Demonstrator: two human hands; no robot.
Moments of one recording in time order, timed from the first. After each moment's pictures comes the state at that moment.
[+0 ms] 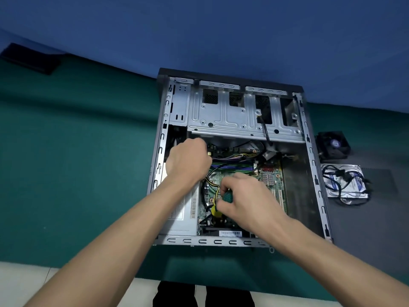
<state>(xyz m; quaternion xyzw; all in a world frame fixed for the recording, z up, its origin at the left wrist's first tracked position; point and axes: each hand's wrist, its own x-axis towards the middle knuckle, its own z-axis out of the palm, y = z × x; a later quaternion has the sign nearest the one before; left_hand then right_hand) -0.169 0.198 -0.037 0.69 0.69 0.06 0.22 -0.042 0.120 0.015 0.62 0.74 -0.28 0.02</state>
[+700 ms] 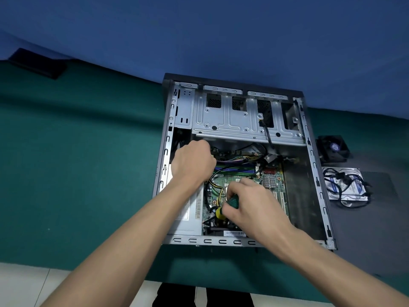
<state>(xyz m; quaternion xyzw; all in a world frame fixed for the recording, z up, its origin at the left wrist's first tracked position) -0.169 0.197 -0.037 0.68 0.70 0.07 0.22 -0.046 0.106 0.022 0.65 0.72 -0.25 0.01</state>
